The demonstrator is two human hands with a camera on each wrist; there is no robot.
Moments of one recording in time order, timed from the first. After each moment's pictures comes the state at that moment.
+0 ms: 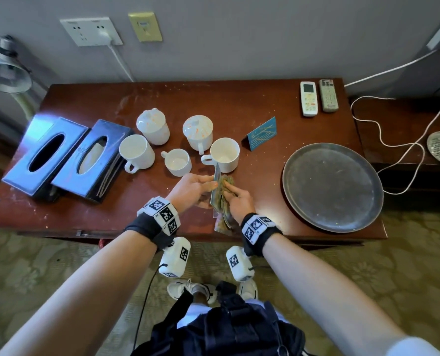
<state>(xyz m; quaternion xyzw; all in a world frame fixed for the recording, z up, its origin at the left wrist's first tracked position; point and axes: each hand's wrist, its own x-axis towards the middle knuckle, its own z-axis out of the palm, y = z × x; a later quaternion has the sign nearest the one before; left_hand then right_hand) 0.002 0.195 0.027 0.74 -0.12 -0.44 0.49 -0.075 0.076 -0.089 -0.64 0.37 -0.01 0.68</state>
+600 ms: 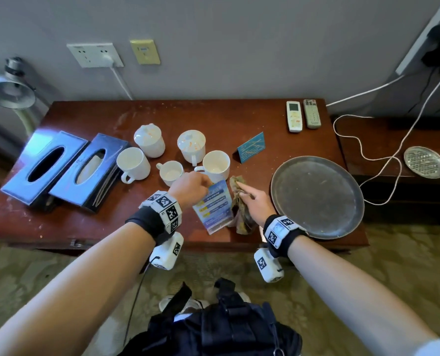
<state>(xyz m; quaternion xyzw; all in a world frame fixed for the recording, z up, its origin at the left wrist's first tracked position) 0.007 0.169 0.047 0.90 -0.27 -0.29 0.19 -0.116 0.014 -0.042 -0.75 0.28 -0.03 0.60</state>
